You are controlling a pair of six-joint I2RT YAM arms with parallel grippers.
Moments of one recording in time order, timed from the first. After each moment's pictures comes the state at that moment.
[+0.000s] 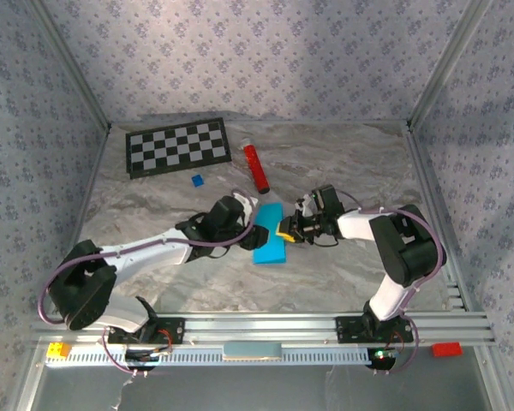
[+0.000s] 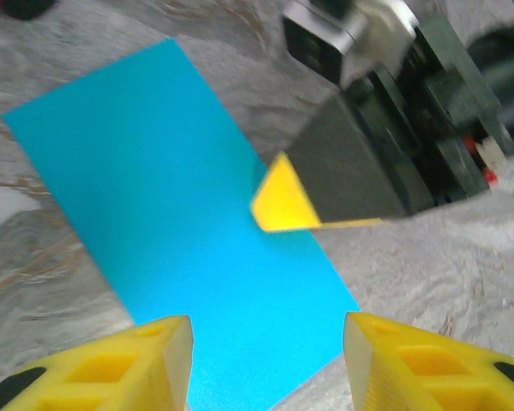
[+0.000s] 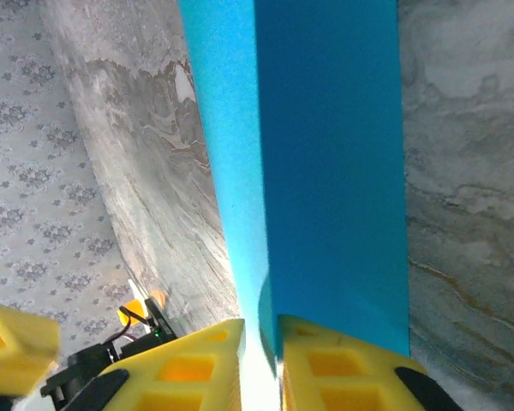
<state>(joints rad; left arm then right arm) -0.89 1.41 0.78 -0.09 0.11 -0.46 0.39 1.71 0.71 0.06 -0.82 0.83</state>
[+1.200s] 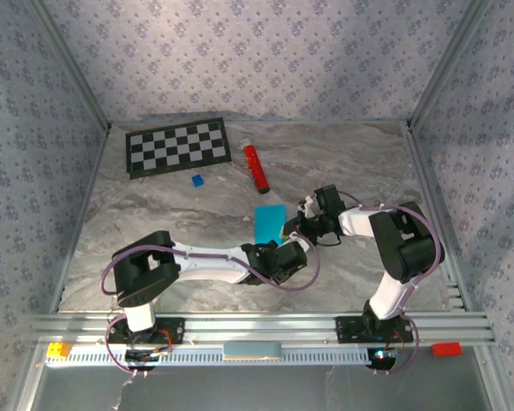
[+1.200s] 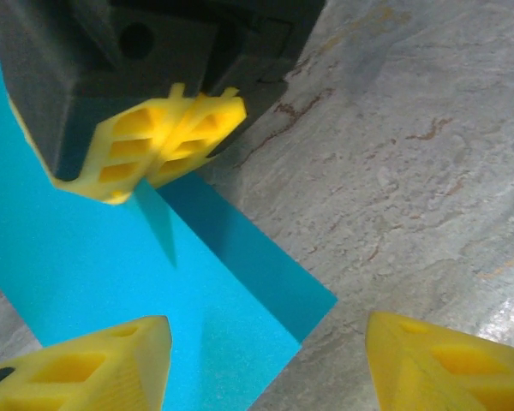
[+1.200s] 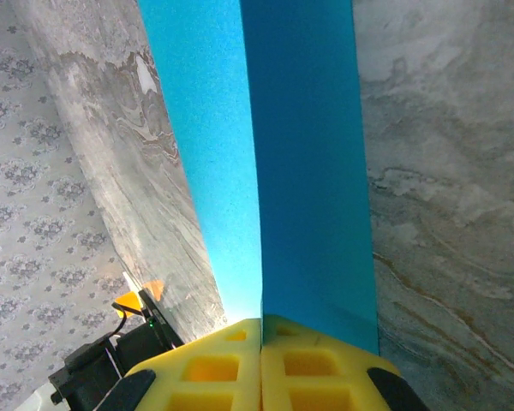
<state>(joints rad) -1.28 1.79 1.06 -0.30 -0.41 -0.24 0.36 1.73 0.73 -0.03 -0.84 0.78</state>
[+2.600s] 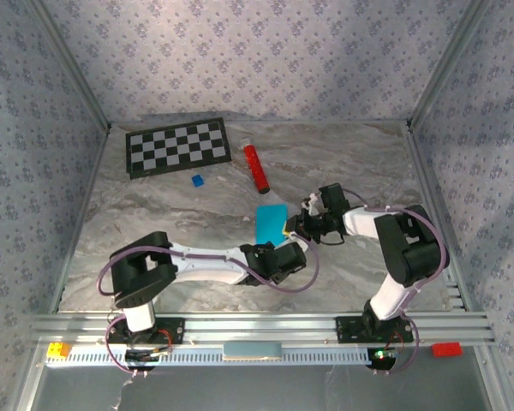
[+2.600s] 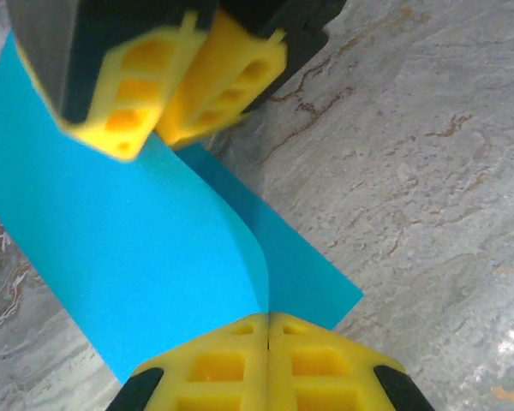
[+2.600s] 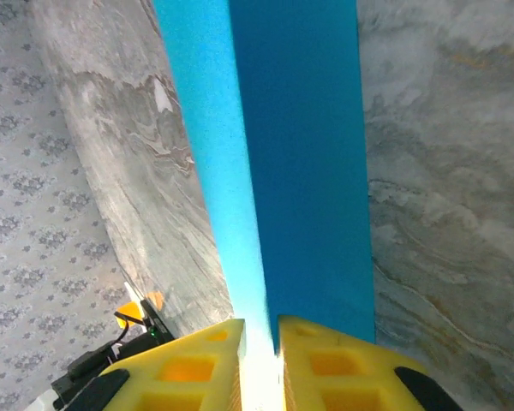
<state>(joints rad) -1.27 1.76 1.04 -0.31 -0.44 -0.24 0.32 1.68 0.72 -0.05 -0.82 0.76</state>
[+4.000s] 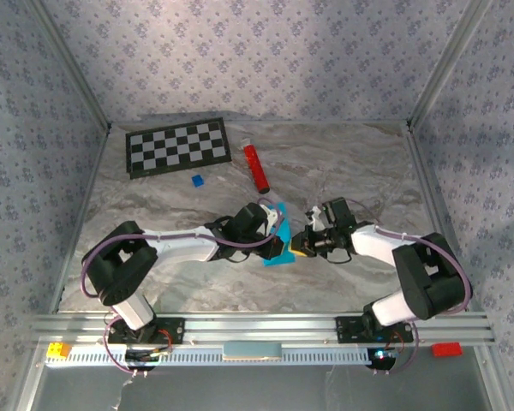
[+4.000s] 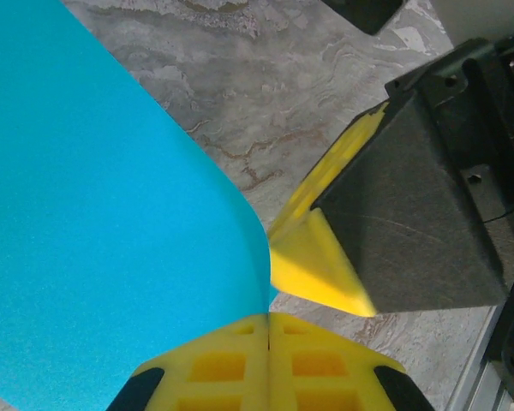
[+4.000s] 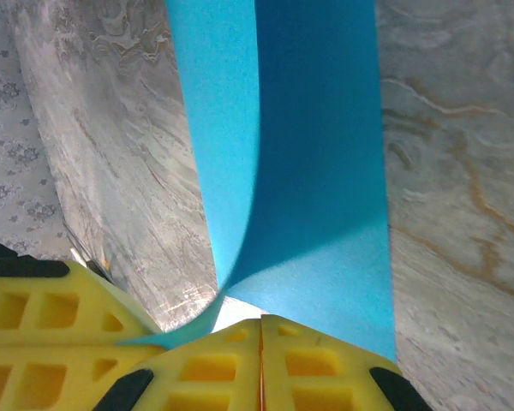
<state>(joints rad) -0.96 1.65 0.86 0.02 0.28 -0.54 0.39 1.46 0.57 -0.13 -0.74 0.66</state>
